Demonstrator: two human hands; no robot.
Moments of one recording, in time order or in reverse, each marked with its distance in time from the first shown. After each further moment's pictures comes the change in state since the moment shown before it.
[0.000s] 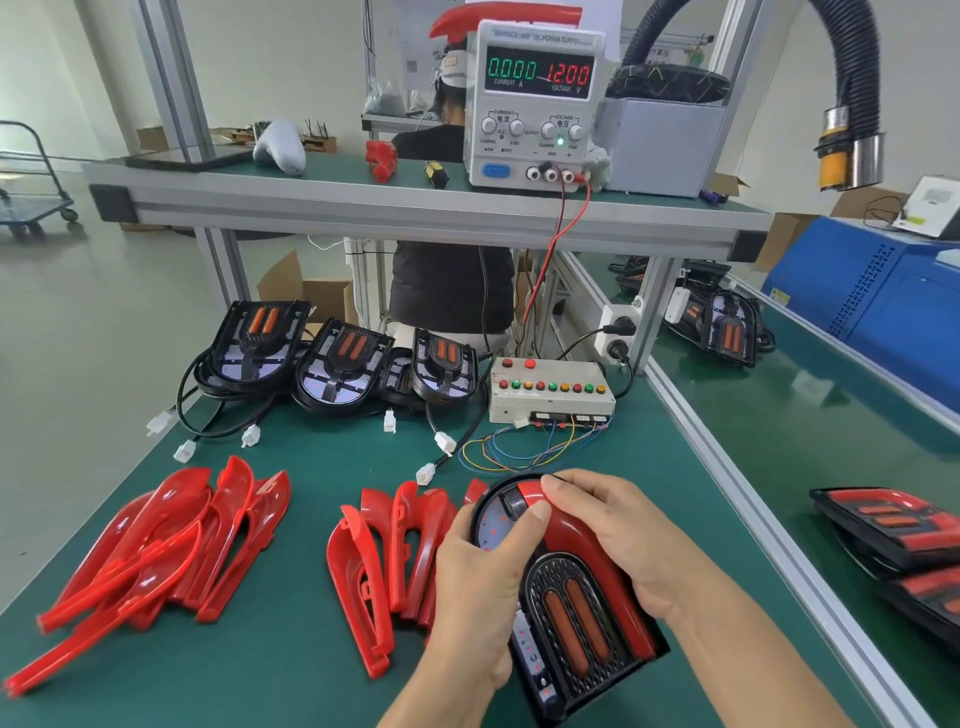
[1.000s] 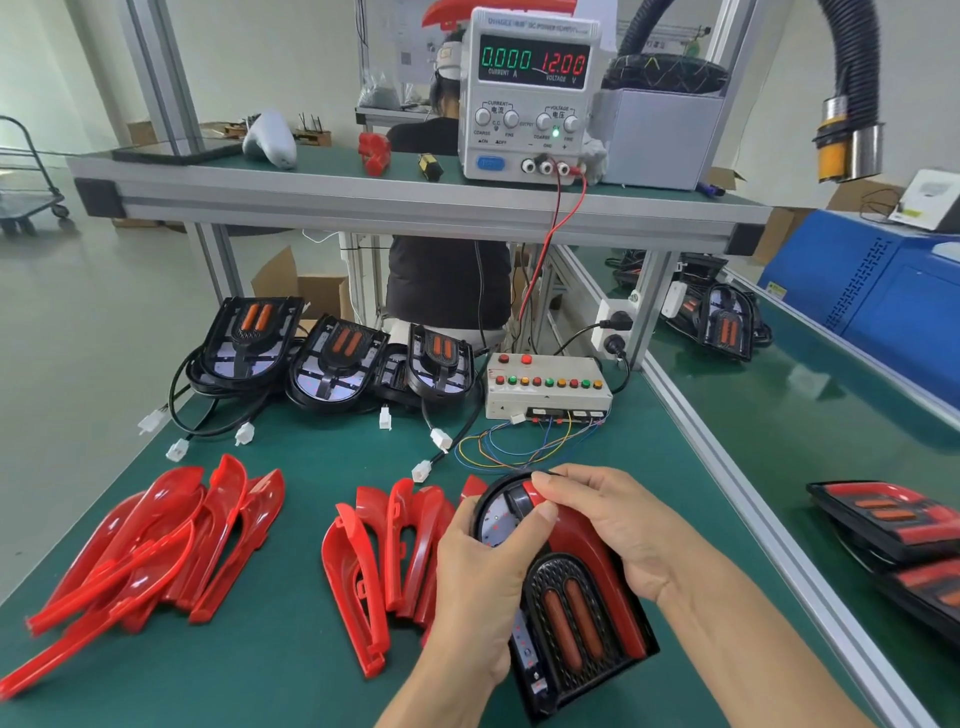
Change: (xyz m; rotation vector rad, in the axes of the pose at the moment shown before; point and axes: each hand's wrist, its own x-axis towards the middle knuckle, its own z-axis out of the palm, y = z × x) left_hand 0.000 0.001 0.003 0.021 -0.029 0.037; right_hand 0.007 -0.007 0.001 0.143 -0.016 0.130
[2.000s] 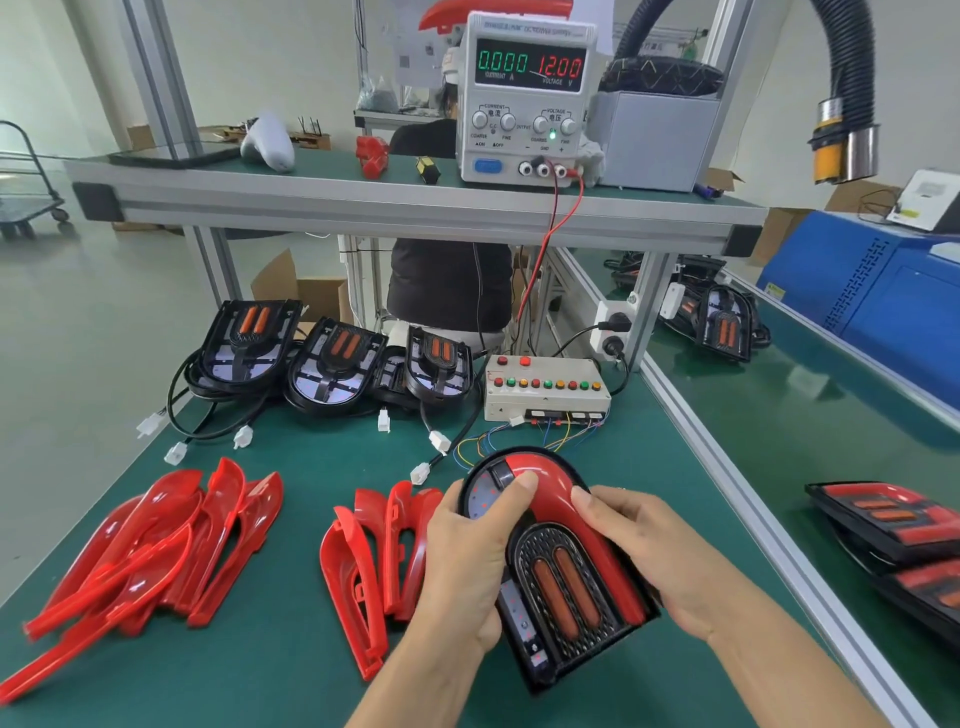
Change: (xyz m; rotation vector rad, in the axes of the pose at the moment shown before) left_hand 0.018 0.013 0.002 -0.087 0.069 -0.108; right_hand -0.015 0.018 -0.034 -0.306 0.009 -0.135
